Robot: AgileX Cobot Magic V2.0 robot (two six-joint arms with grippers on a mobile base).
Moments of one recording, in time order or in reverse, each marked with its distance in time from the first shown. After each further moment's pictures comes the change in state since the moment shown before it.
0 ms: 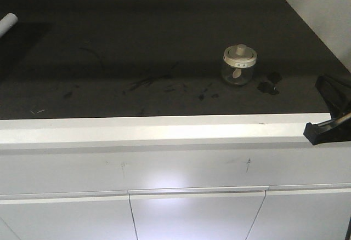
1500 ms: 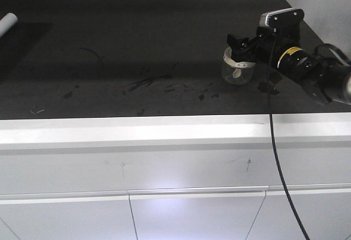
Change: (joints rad) left arm 0.000 0.000 0.000 0.000 0.001 0.000; right arm 0.000 1.149 -0.861 0.125 -0.258 -0.129
